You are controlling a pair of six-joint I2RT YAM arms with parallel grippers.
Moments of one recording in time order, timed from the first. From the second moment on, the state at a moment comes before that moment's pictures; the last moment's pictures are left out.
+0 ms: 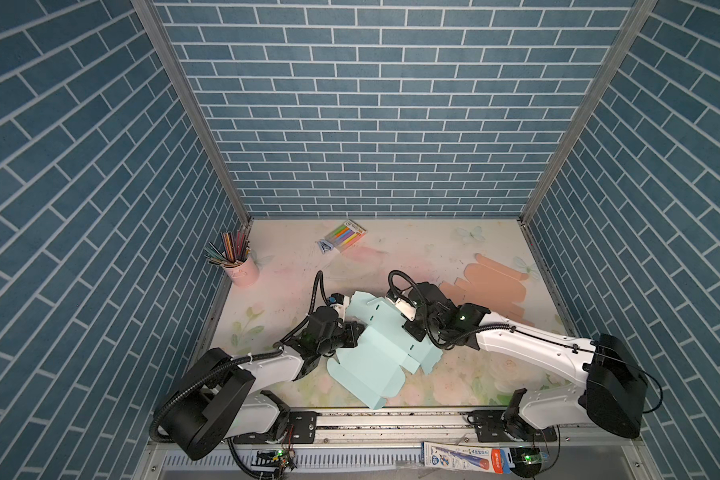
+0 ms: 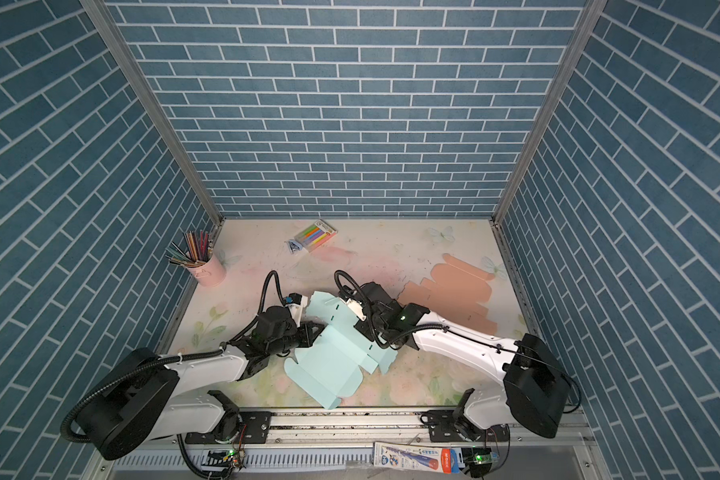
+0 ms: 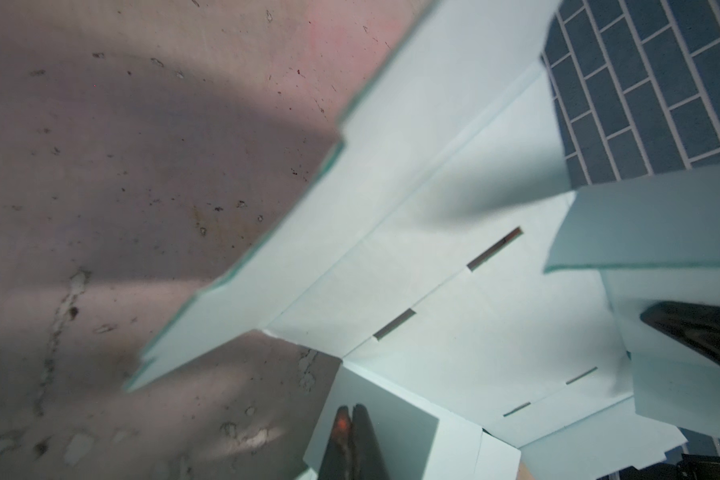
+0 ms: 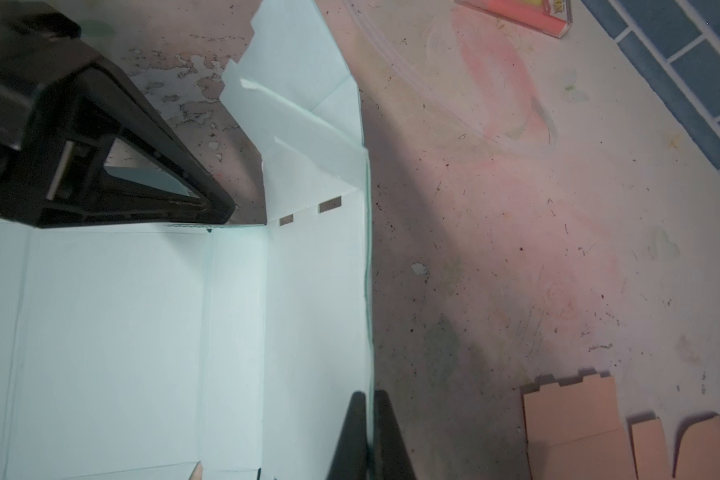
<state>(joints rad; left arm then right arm) -0.60 1.30 0.29 0.41 0.25 -0.68 0.99 1.38 0.91 -0.38 0.16 -0.18</state>
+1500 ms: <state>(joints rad) -0.29 1.28 0.43 0.25 0.33 -0.58 1.33 1.52 0.75 0.07 0.85 -0.70</state>
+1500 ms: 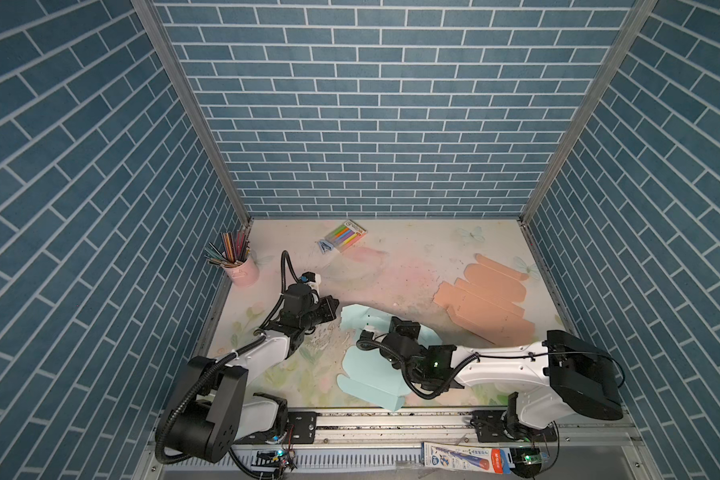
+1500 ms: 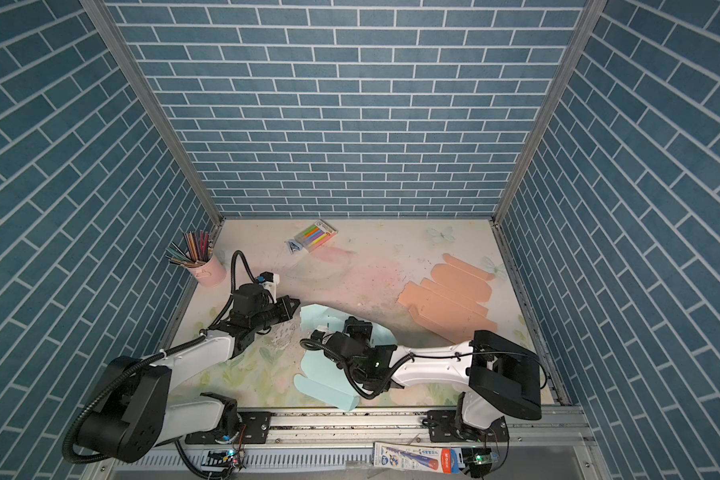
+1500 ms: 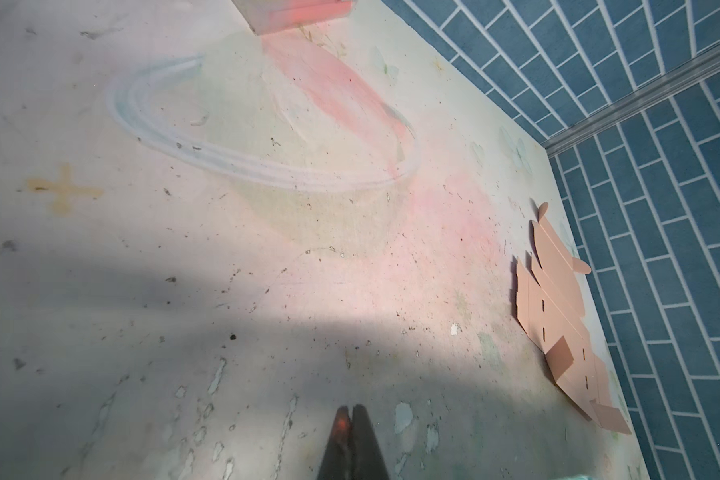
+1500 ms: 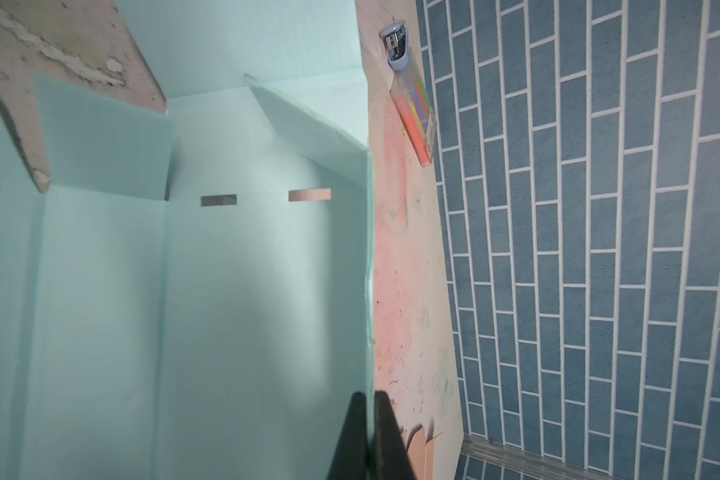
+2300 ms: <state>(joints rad) -0.46 1.14 0.32 0.29 0.35 -0.58 1.36 1.61 0.61 0.52 0.97 -1.01</state>
